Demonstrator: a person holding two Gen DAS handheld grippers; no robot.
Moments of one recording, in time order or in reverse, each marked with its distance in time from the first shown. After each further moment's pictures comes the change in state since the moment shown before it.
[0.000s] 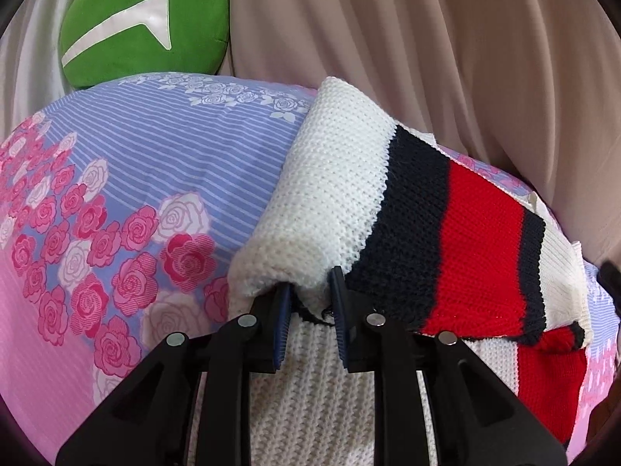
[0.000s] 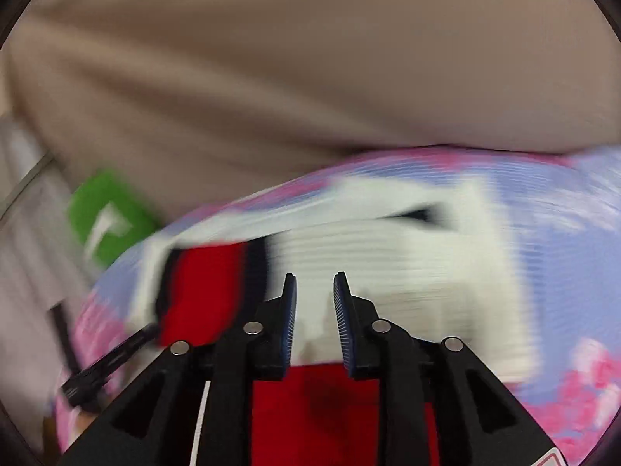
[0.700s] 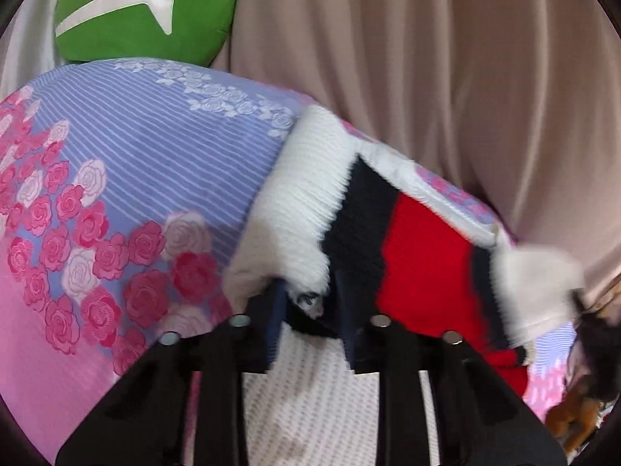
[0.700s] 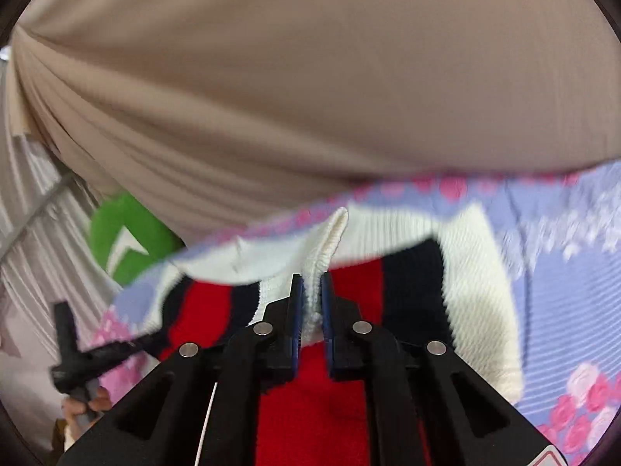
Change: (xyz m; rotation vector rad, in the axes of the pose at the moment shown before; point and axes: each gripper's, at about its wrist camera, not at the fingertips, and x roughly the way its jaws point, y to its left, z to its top) left arm -0.013 0.017 0.033 -0.107 0.083 -0.128; right arm -0.065 -0.070 0.002 0.137 -0.241 -0.057
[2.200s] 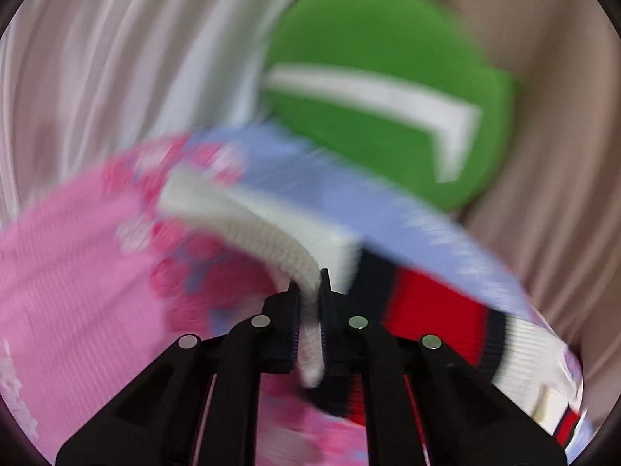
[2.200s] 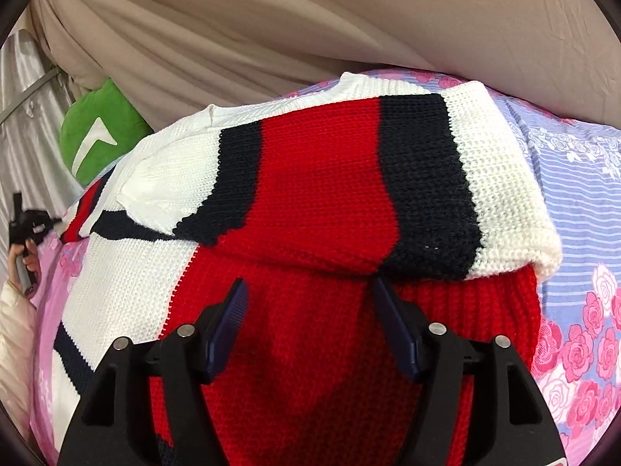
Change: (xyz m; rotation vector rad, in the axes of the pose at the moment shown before) left arm -0.063 0.221 0.116 -0.226 -0.283 0.301; right arm 0.039 -0.001 -0.107 -0.163 0.291 -0.114
